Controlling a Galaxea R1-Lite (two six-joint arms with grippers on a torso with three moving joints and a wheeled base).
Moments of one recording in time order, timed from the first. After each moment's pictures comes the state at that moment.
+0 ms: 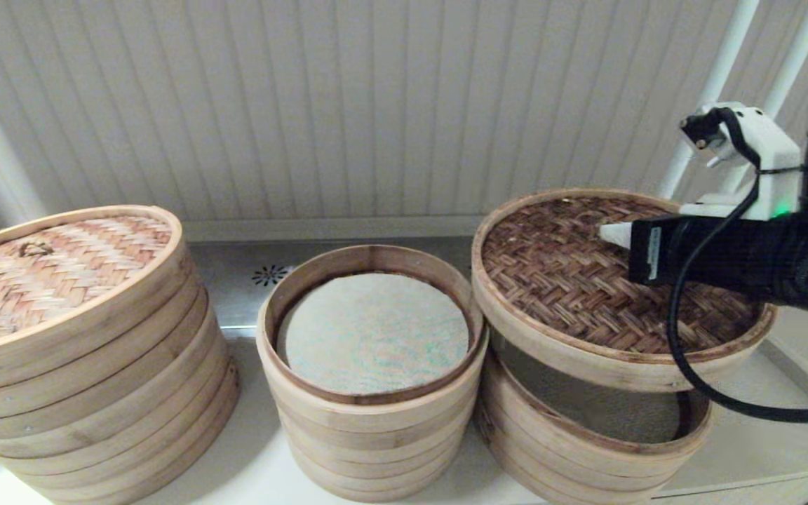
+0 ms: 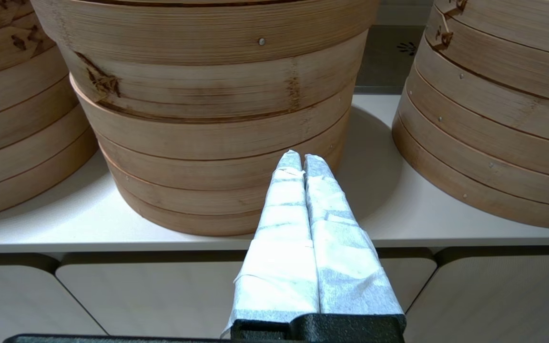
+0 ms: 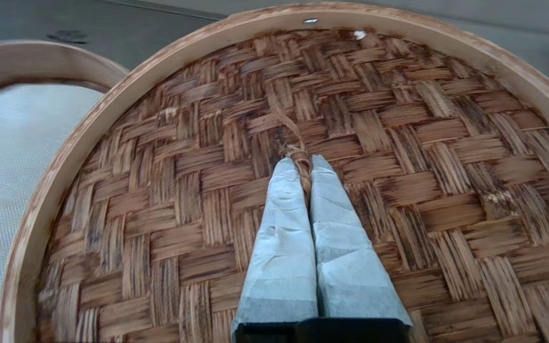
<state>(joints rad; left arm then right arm) -0.01 0.00 -0.01 0.00 0.00 -0.01 0.43 1.38 -1.02 -0.12 -0.17 0.04</state>
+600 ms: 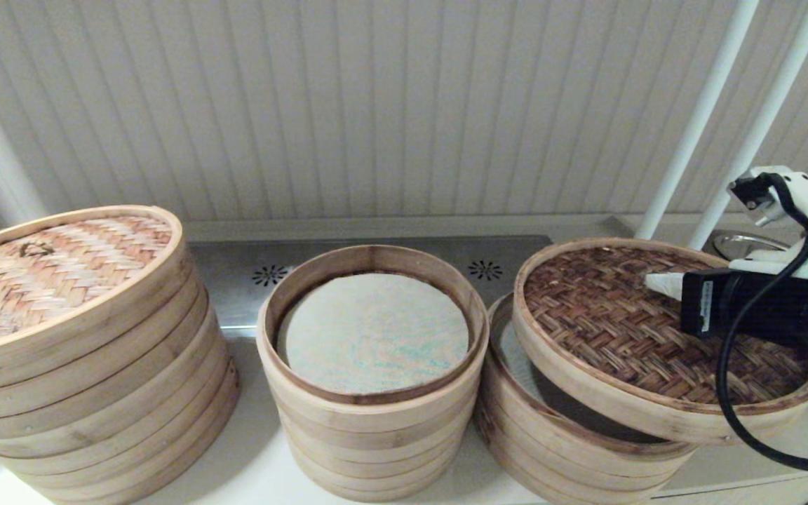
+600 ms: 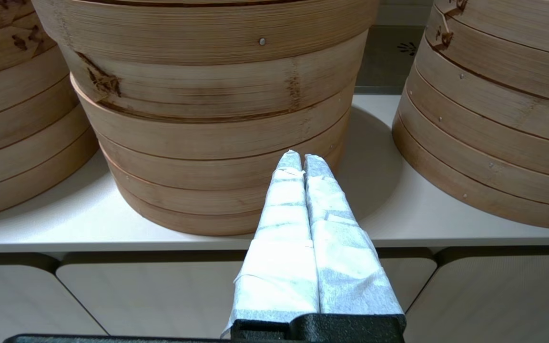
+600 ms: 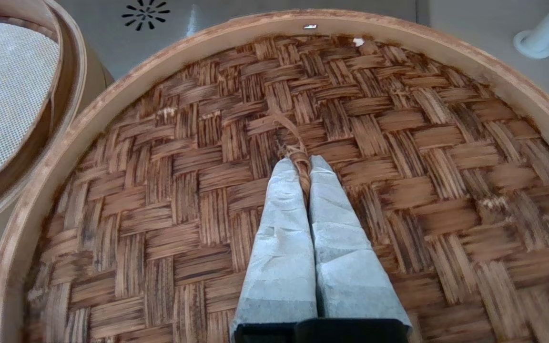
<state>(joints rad) -0.01 0.00 -0.01 0.00 0.00 -0.01 0.28 1.29 -0.82 -0.15 -0.07 0.05</state>
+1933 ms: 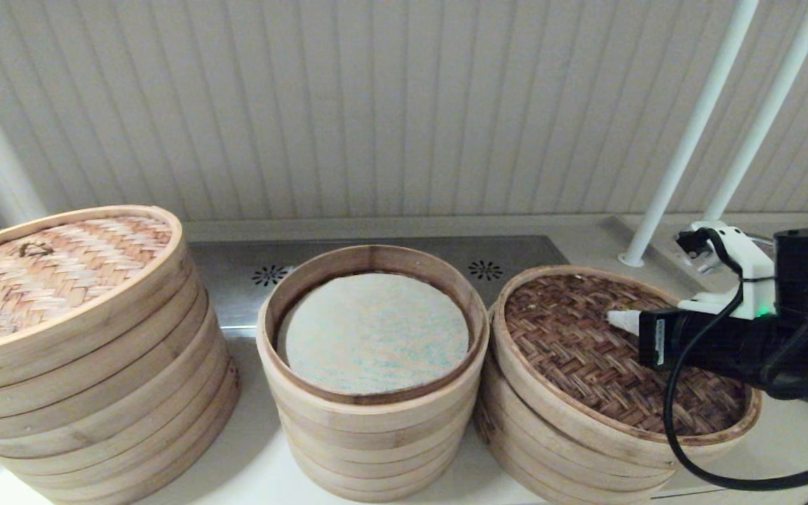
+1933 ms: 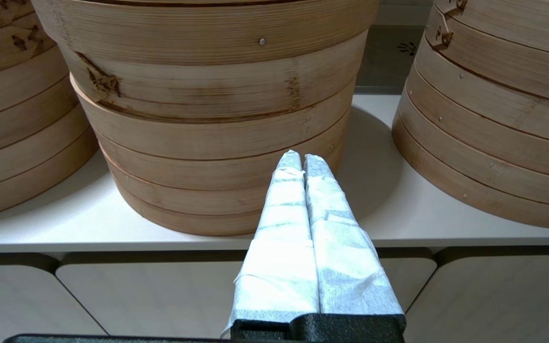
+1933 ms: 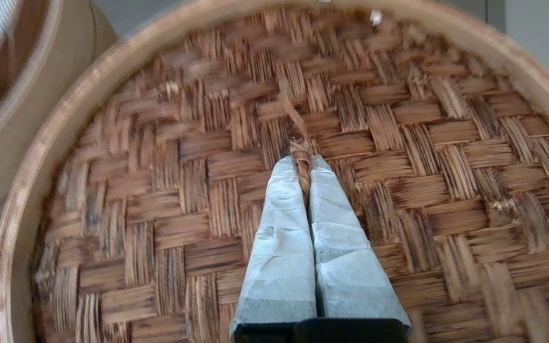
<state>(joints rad) -0.01 0.00 -0.01 0.00 0.00 -0.01 0.27 1.41 -0.67 -0.33 0.02 0.09</state>
